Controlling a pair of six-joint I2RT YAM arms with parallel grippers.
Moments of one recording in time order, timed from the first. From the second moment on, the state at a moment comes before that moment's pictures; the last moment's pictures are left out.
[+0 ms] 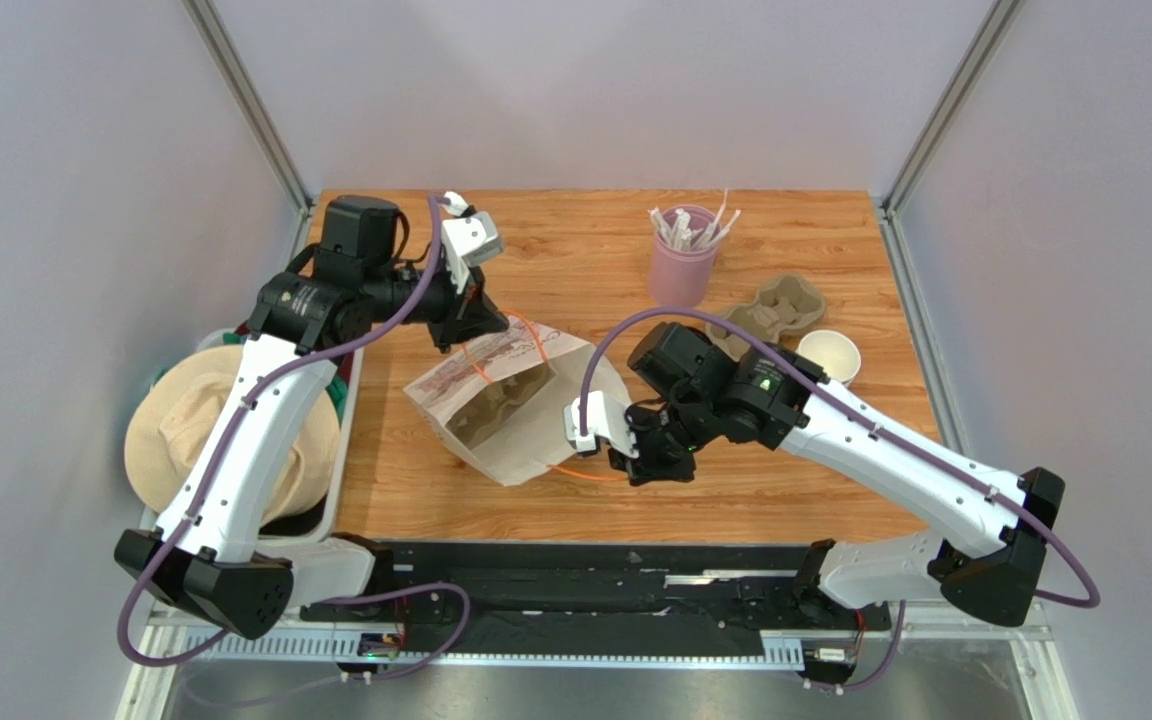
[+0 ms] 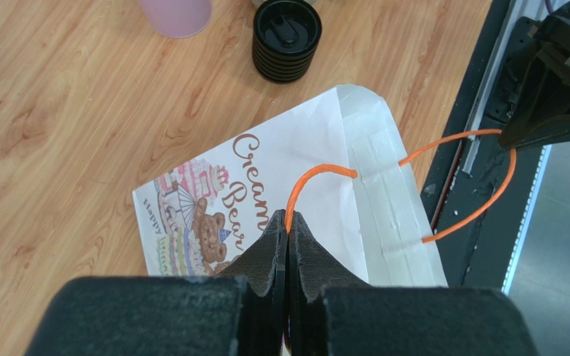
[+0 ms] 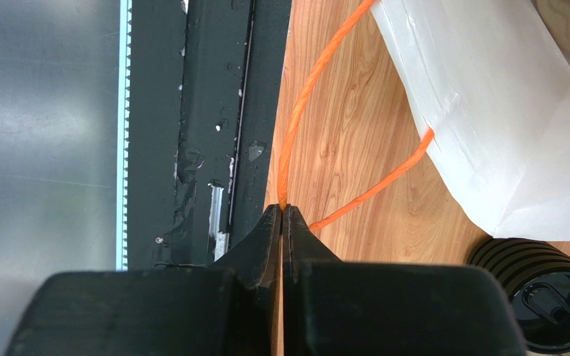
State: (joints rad) left arm -0.34 1.24 1.51 -0.93 0.73 0.41; right arm 1.01 1.28 1.35 -1.13 -0.41 -0.59
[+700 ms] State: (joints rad) left arm -0.37 1.24 1.49 -1.02 0.66 0.53; right arm 1.22 1.37 1.41 -1.15 -0.46 -0.59
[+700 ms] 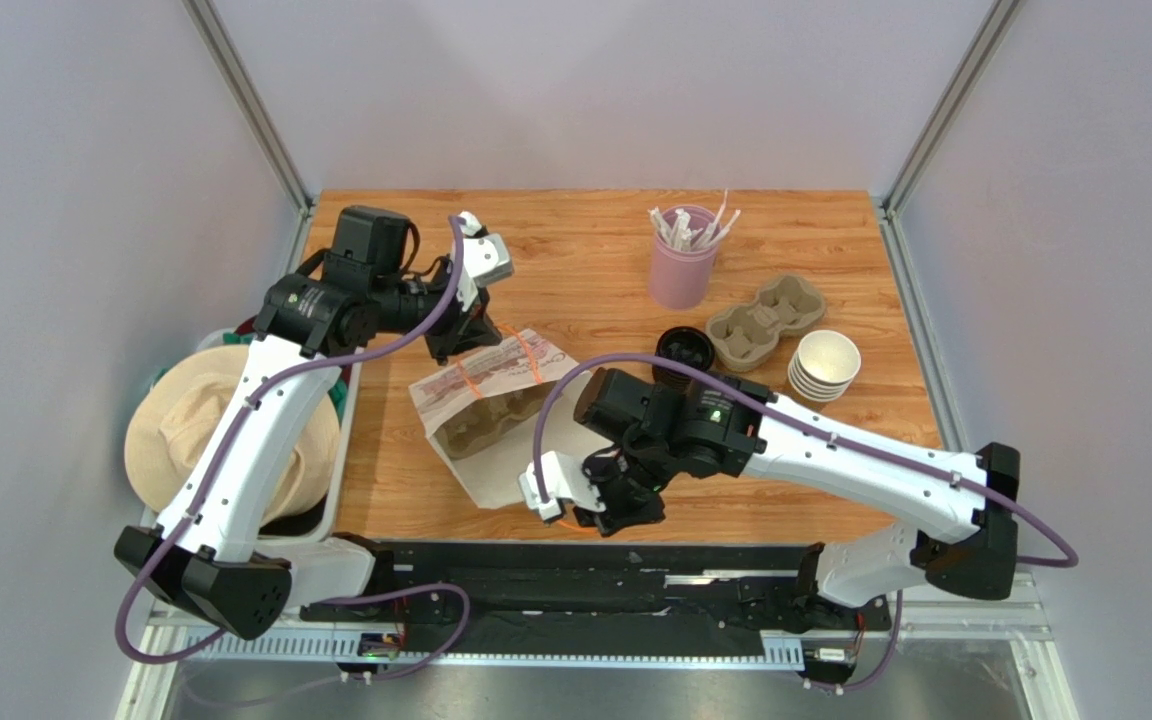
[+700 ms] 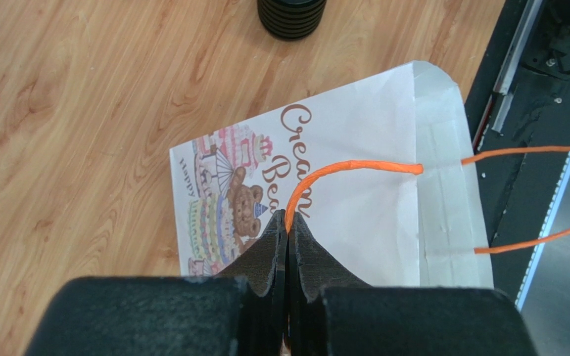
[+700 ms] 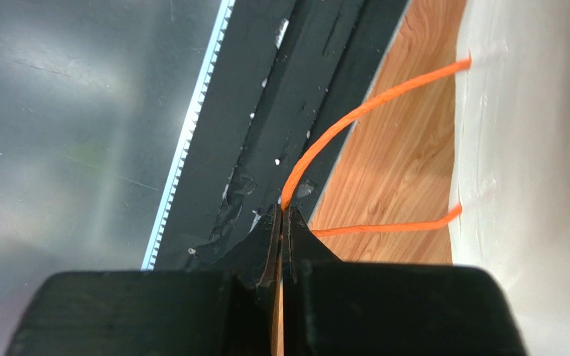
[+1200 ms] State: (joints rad) left arm -0.37 1.25 1.52 -1.00 0.49 0.53; right arm 1.29 1.50 1.58 -1.08 -0.26 -0.51
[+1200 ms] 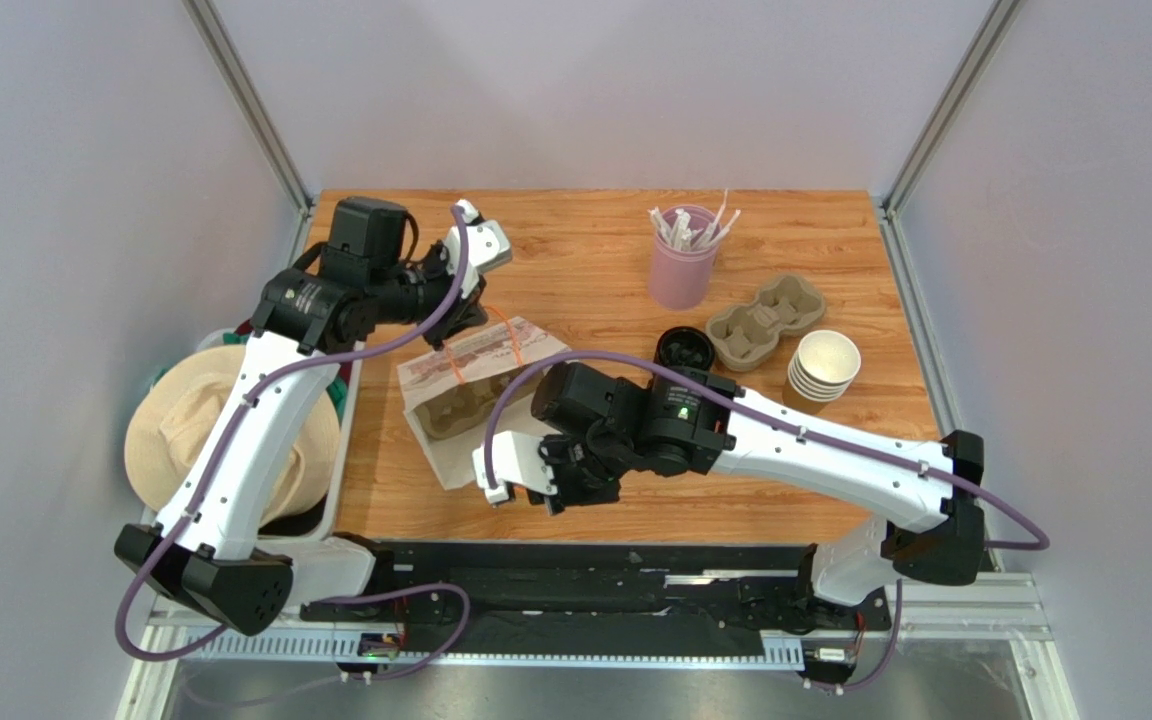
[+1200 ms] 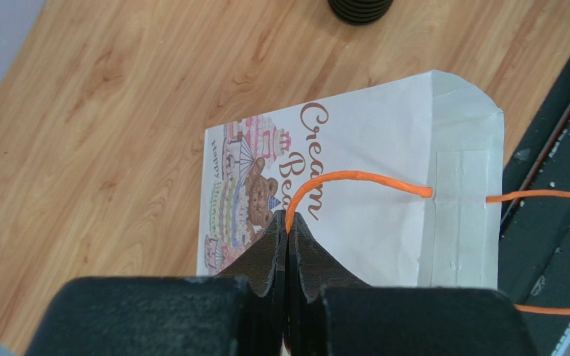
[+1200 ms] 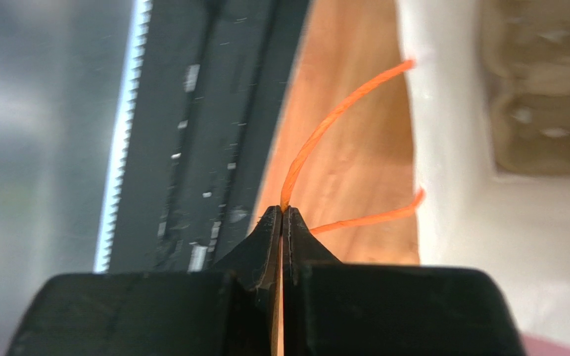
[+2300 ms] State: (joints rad) left arm -0.37 1.33 1.77 -0.75 0.29 0.23; right arm 1.00 1.42 1.82 -0.73 0.35 -0.42
